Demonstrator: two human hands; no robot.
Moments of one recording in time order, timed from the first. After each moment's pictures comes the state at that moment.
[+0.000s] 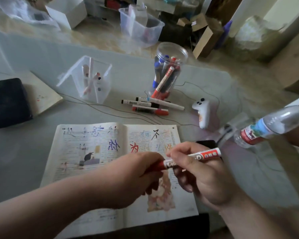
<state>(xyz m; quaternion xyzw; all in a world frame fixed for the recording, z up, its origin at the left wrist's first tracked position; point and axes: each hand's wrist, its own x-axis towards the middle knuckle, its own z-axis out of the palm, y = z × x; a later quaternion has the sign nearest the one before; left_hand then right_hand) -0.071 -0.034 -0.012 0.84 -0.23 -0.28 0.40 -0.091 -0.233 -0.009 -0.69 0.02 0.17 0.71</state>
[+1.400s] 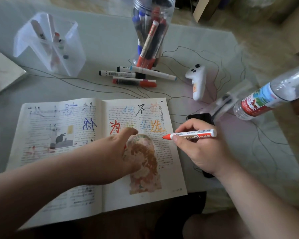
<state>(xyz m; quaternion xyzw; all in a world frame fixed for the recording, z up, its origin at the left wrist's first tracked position) -0.059 -0.058 -0.064 0.90 -0.13 -0.35 0.21 -0.073 -0.309 -0.079 -0.86 0.00 0.03 0.51</state>
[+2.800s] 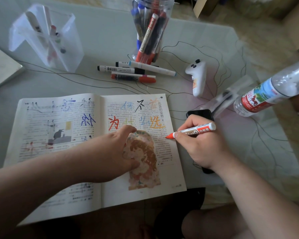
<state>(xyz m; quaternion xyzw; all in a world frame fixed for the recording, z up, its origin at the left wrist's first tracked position) -0.061 -0.060 -0.068 0.91 -0.14 -0.34 0.19 -0.070 -0.309 -0.084 -0.88 0.03 0.03 0.47</state>
